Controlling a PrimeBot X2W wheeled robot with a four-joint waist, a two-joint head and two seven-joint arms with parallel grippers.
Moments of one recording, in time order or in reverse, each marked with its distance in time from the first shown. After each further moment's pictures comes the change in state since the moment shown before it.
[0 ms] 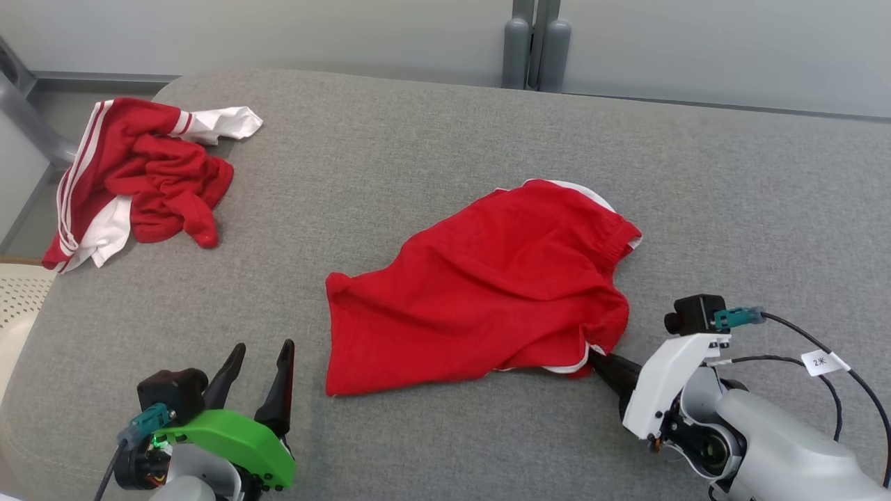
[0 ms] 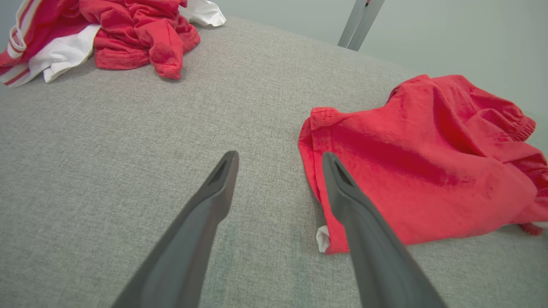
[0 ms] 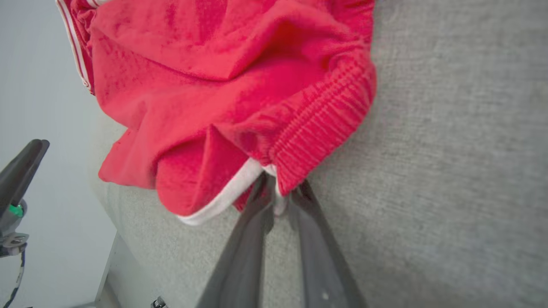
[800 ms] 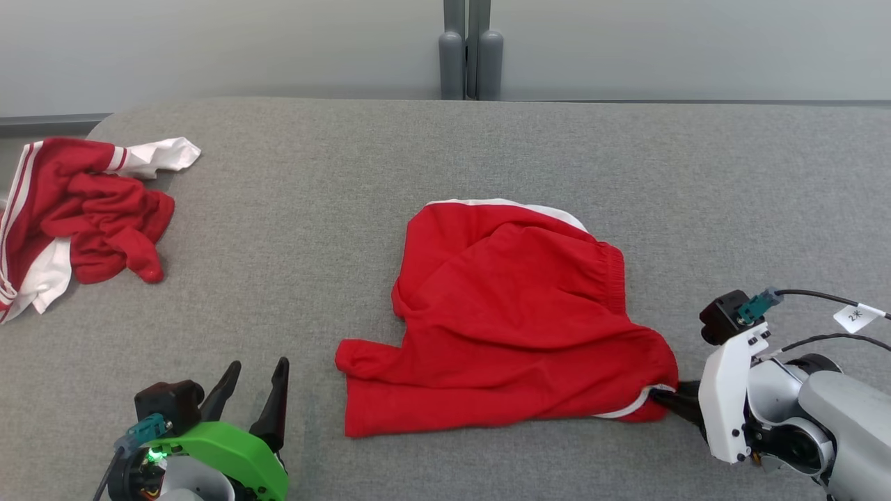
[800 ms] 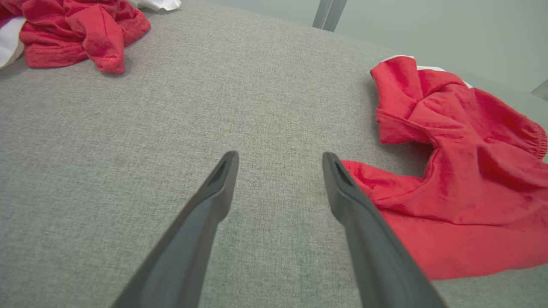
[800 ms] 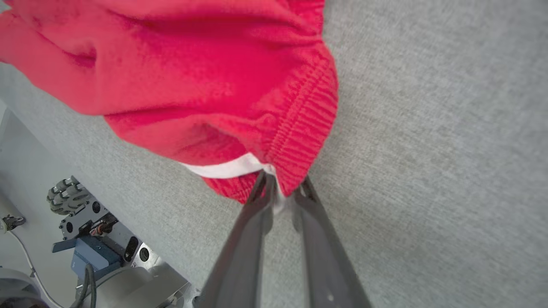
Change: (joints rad) left arm 0.024 0.021 -0.006 0.005 -0.015 0.001 0.024; right arm -0.010 -0.289 0.071 -0.228 -0.190 0.001 0.369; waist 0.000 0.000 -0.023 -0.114
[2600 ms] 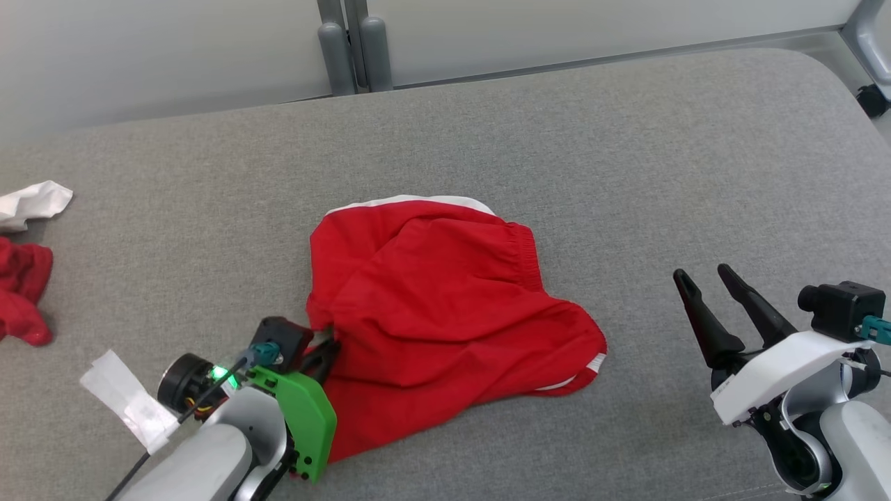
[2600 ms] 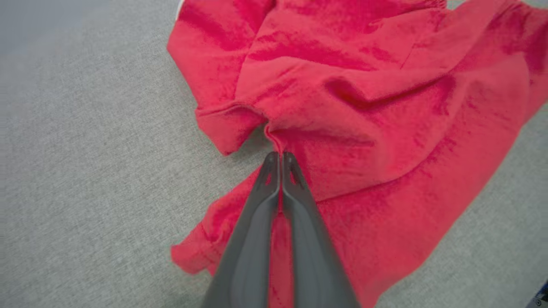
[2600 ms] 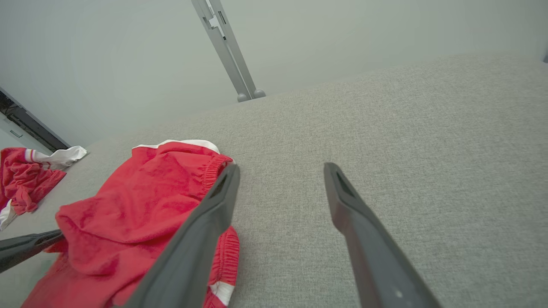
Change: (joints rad) left arm -0.249 0.051 -0.279 -0.033 0.221 -0.046 0.344; right arm 0.367 0.323 -0.743 -0.252 -0.416 0.000 -0.423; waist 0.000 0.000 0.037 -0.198
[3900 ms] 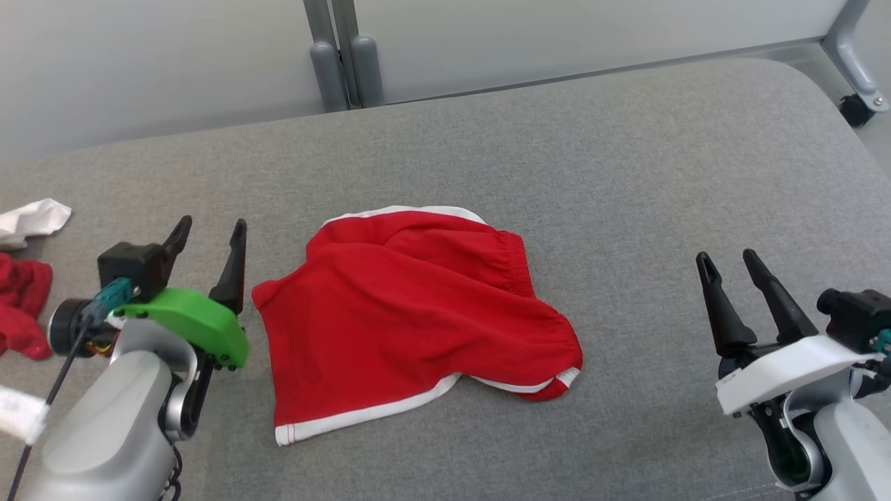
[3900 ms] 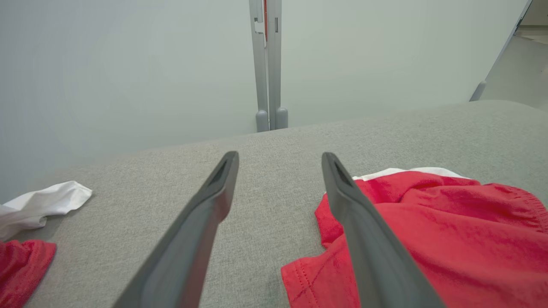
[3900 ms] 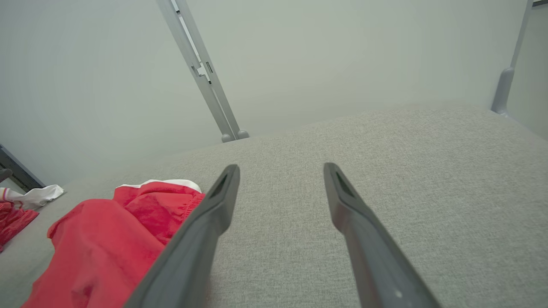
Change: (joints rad) left arm -0.142 -0.061 0.235 0.303 -0.091 -0.017 -0.389; right arm -0.021 0.047 -0.048 0.067 -0.076 0.000 -0.147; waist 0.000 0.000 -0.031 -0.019
